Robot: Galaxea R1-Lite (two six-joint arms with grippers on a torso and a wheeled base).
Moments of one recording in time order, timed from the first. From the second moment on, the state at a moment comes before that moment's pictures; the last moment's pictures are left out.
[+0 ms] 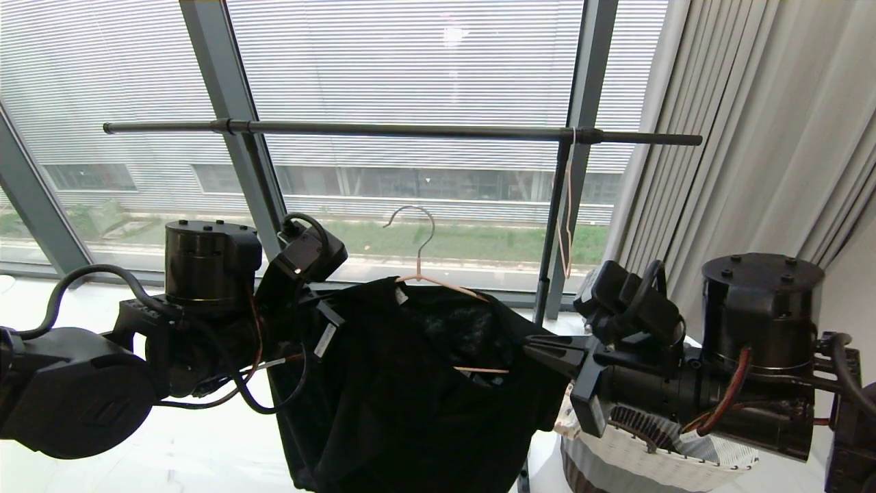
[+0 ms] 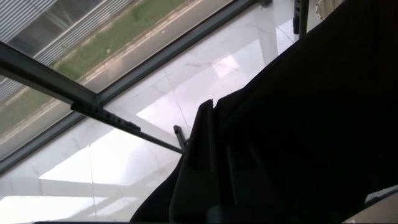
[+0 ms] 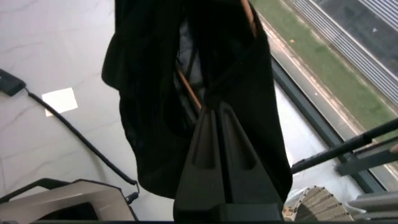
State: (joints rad) left arm -0.35 1.65 -0.73 -0.50 0.01 0.46; right arm 0.85 1.61 -0.67 -0.65 0.13 -0.23
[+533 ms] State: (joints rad) left arm -0.35 1.65 -0.75 -0.50 0.02 0.46; right arm 0.90 1.76 -0.69 -0.74 0.13 -0.26
